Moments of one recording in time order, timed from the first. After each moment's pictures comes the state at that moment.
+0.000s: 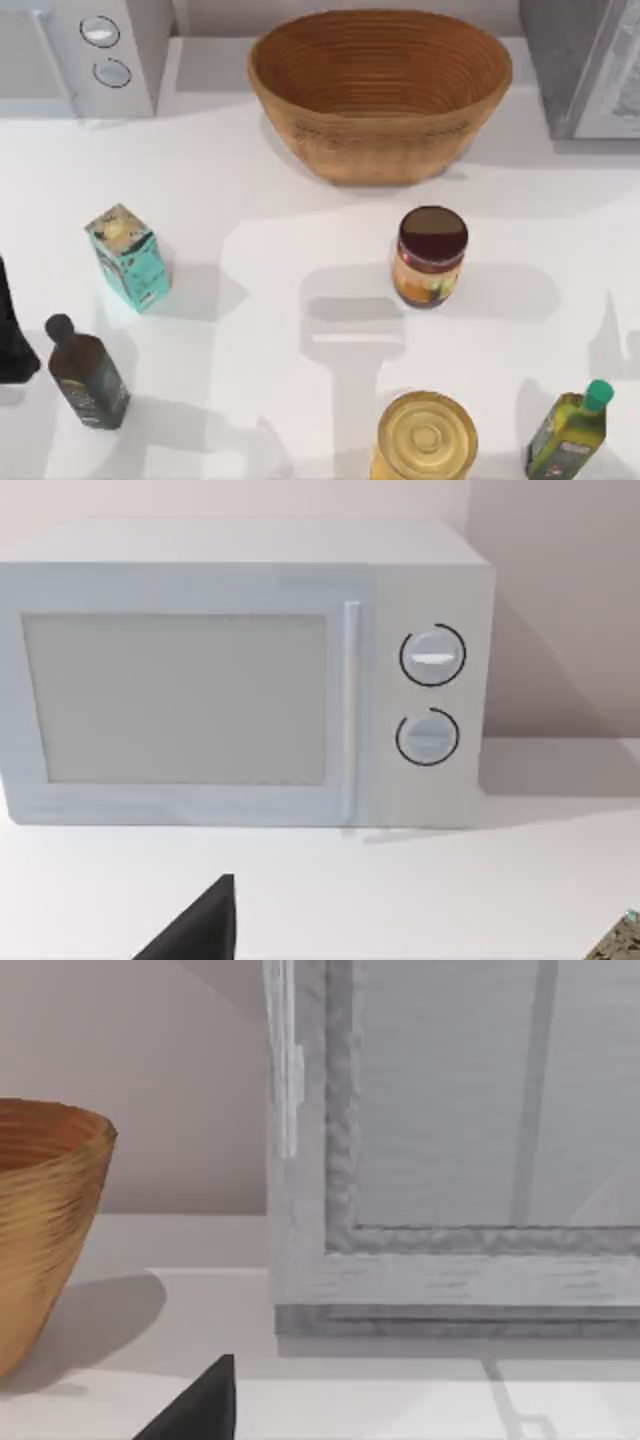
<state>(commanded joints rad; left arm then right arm) 0.00 0.00 0.00 0.00 0.00 0.00 0.00 0.00 0.00 0.00 0.00 0.00</state>
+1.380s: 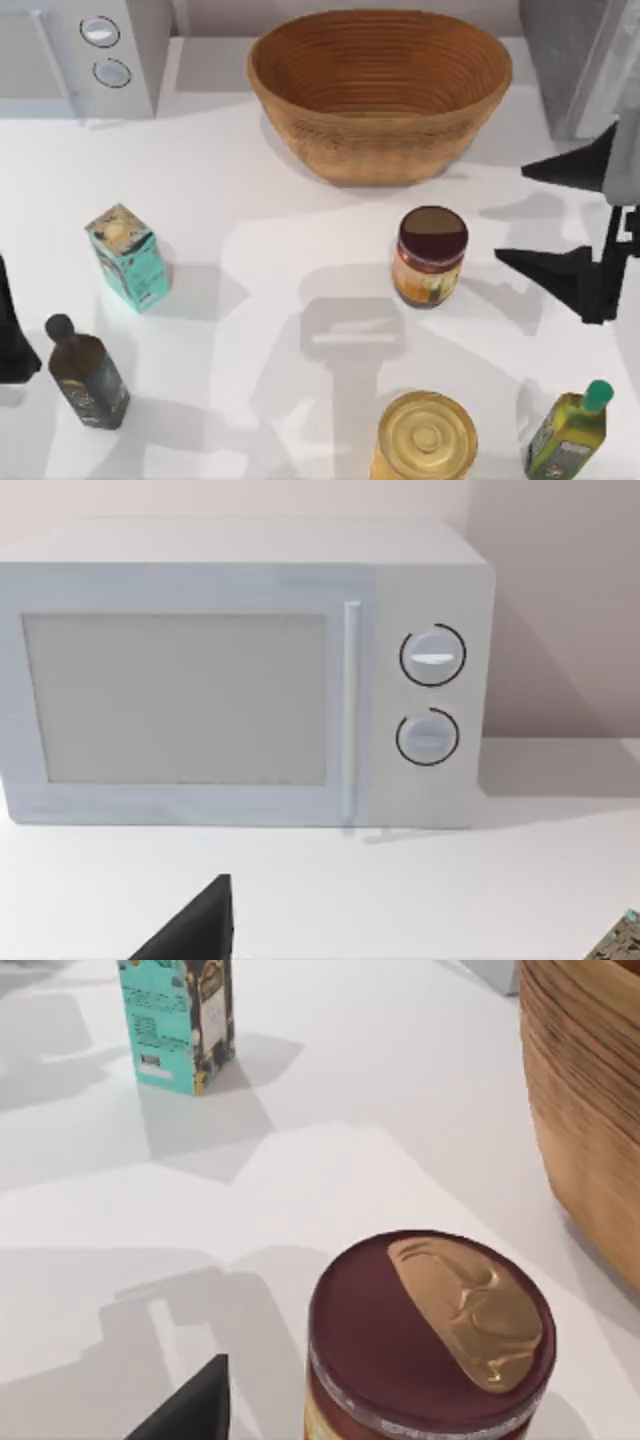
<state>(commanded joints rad) 0.00 0.00 0.00 0.00 0.00 0.00 0.06 1.56 0.66 0.27 -1.00 -0.59</state>
